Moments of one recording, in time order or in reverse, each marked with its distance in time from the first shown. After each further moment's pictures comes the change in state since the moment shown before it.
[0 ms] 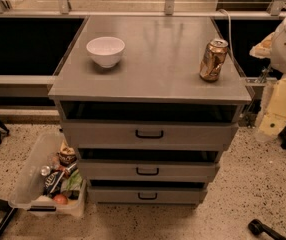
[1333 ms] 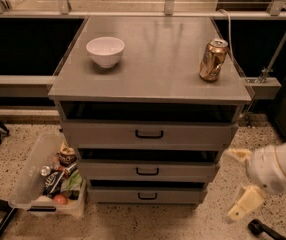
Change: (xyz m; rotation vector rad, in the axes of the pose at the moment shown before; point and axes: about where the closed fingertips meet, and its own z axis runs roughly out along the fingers) arm 0.061 0.095 0.226 -0.242 -0.426 0.183
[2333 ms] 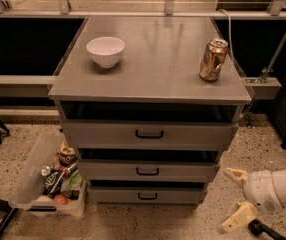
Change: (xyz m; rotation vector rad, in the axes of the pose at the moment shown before) arm 0.056 0.000 0.059 -0.028 -0.179 0.119
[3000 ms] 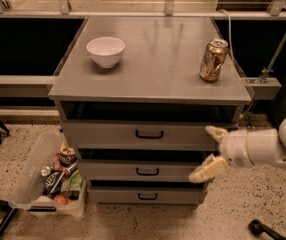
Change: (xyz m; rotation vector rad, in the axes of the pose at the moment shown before) arm -0.104 -0.073 0.017 0.153 -0.099 -0.090
